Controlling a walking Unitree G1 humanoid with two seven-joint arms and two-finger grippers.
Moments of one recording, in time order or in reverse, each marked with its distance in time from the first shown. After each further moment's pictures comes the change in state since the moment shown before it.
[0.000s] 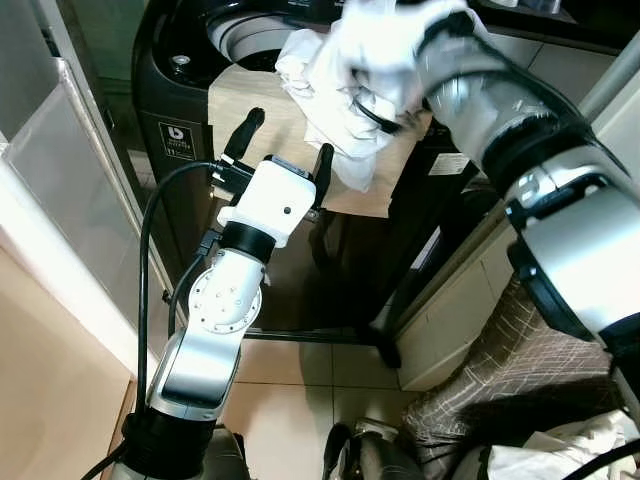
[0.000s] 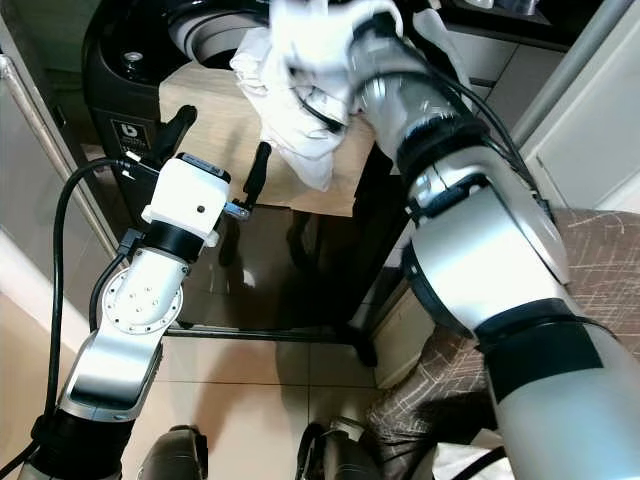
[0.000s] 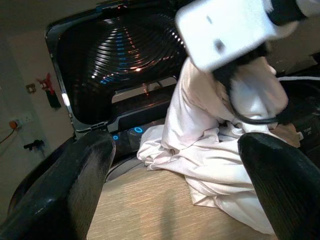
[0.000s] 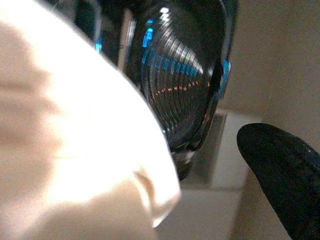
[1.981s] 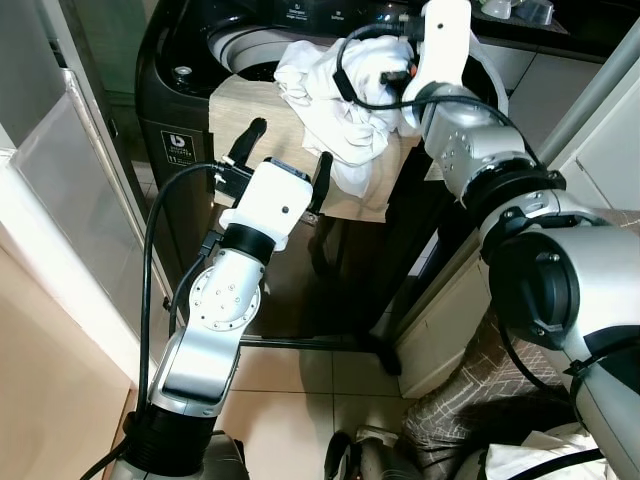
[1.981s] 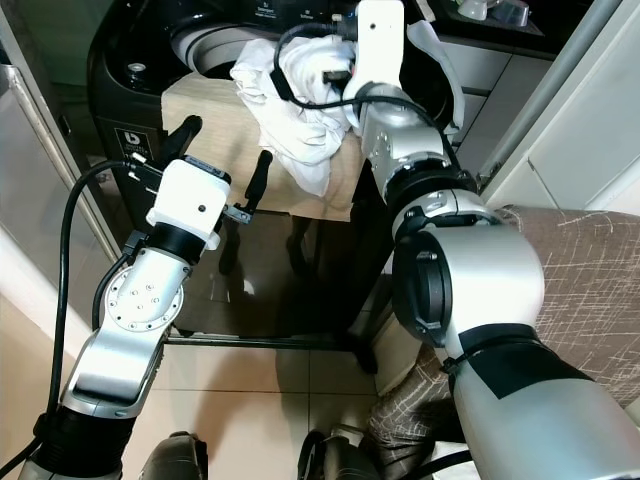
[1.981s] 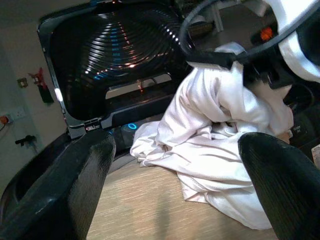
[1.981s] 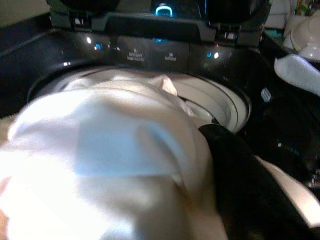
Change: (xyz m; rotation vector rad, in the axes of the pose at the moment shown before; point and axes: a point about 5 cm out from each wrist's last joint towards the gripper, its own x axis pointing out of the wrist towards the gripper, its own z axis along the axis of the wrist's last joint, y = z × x) left arm 0.000 -0.002 -0.010 -0.036 0.047 -0.025; right arm -0.016 0.056 0.001 1.792 0.326 0.178
